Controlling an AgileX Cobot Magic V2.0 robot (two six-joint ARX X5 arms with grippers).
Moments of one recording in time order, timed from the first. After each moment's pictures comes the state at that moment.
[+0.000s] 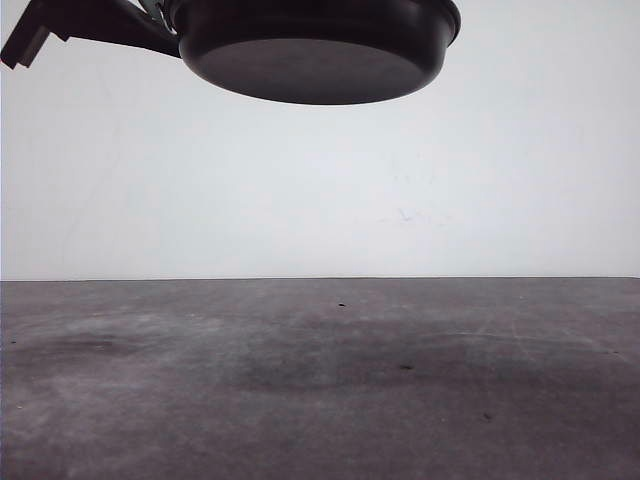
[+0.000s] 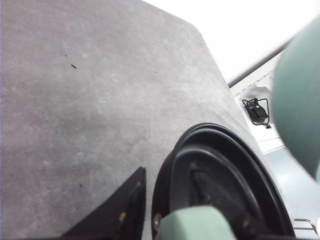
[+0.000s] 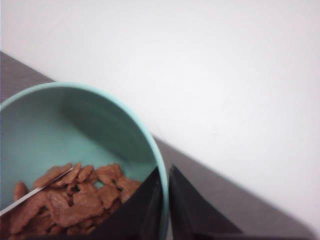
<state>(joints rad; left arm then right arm) -0.55 1.01 0.86 -0.21 0.25 -0.63 1.04 1.17 1.14 -0.08 0.79 -0.30</state>
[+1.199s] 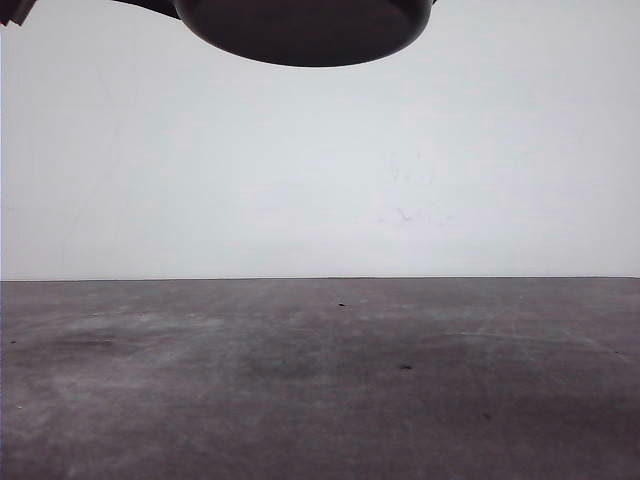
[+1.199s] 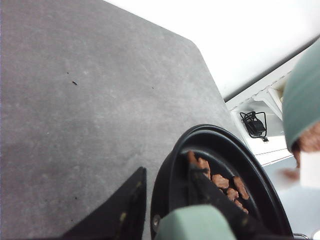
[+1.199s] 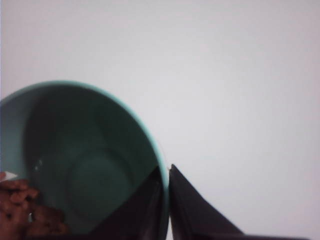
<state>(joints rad) -0.52 1.01 0.96 -0.30 0.24 -0.65 1.11 1.19 1.04 0.46 0.76 -1.23</state>
